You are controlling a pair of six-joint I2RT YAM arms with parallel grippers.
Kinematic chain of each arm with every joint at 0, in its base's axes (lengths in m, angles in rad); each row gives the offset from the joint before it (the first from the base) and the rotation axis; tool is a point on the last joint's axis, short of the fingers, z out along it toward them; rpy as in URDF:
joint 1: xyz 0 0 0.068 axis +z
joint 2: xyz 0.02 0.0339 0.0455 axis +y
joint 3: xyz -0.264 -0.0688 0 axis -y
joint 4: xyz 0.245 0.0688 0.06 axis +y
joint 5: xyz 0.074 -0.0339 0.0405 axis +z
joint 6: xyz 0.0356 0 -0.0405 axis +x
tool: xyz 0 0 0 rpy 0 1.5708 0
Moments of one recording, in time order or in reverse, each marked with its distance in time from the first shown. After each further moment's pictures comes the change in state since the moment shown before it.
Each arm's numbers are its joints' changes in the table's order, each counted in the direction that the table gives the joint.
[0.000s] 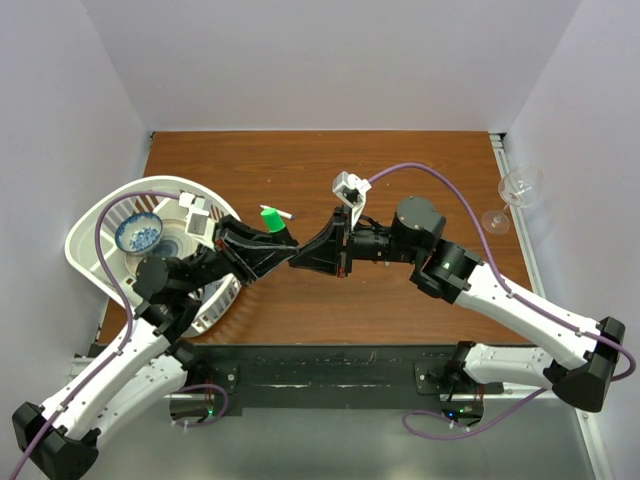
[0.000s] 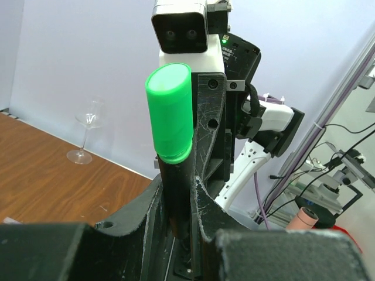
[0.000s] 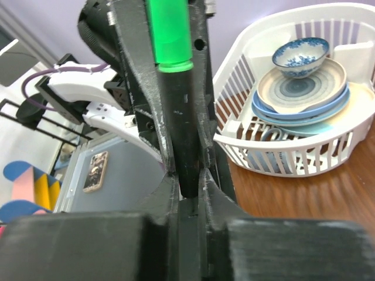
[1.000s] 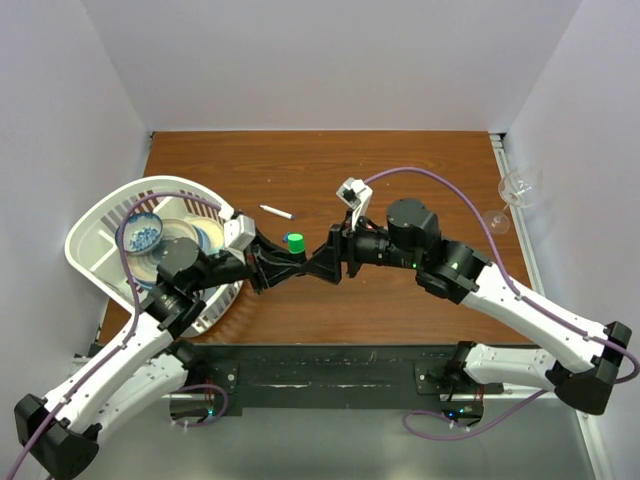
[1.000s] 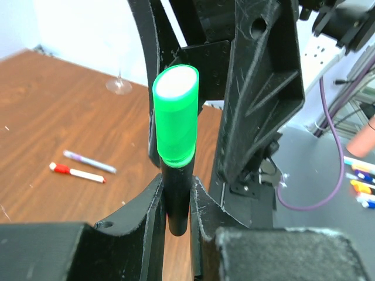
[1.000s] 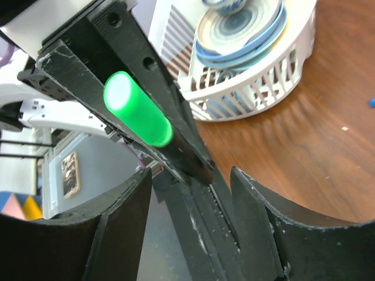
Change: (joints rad) left arm -0.004 0.040 0.017 0.352 -0.124 0.441; right arm -0.003 -0.022 0.032 0.329 -0.209 0.025
